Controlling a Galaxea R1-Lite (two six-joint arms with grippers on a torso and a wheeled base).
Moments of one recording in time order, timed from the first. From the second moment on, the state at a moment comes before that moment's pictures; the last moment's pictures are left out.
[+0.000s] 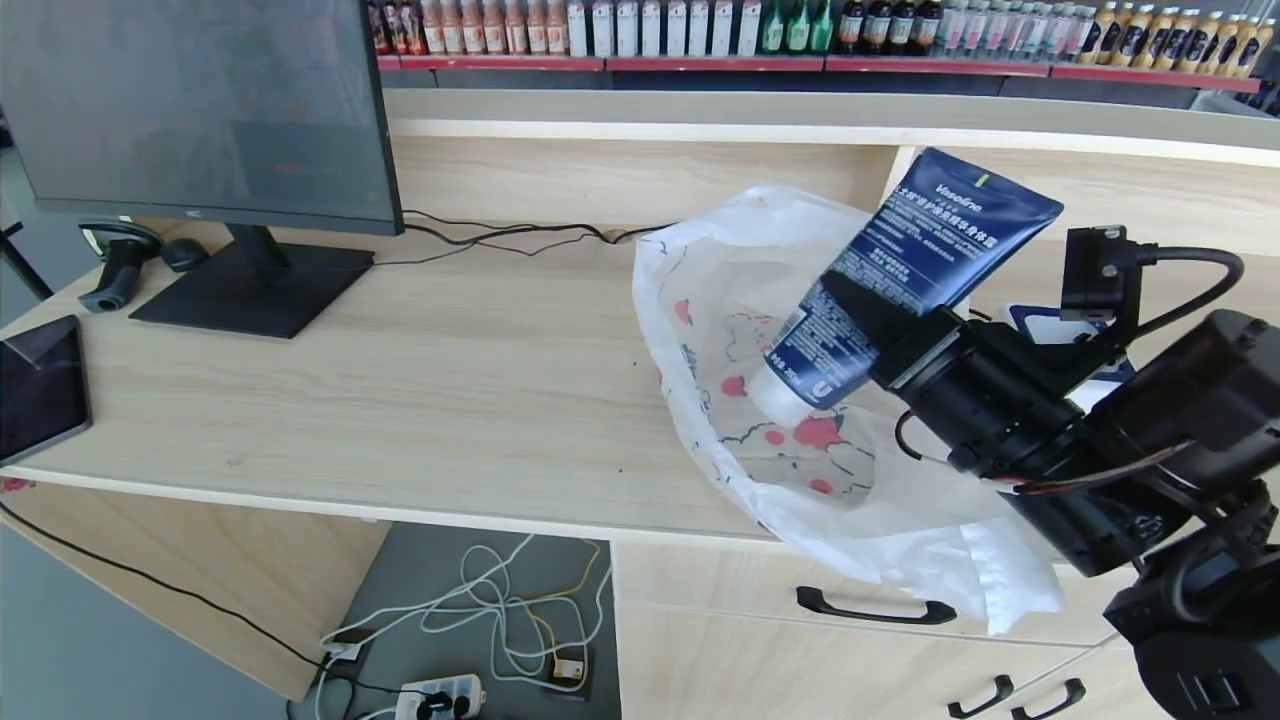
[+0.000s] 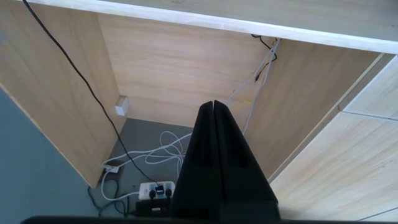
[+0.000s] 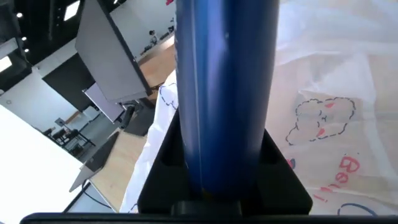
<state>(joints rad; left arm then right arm) 0.00 0.00 0.00 0.01 0.00 -0.01 0.57 1.74 -0.60 -1.50 -0.03 0.51</state>
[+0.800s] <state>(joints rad) 0.00 0.00 0.00 0.01 0.00 -0.01 0.59 1.88 -0.60 -1.48 -0.03 0.59</state>
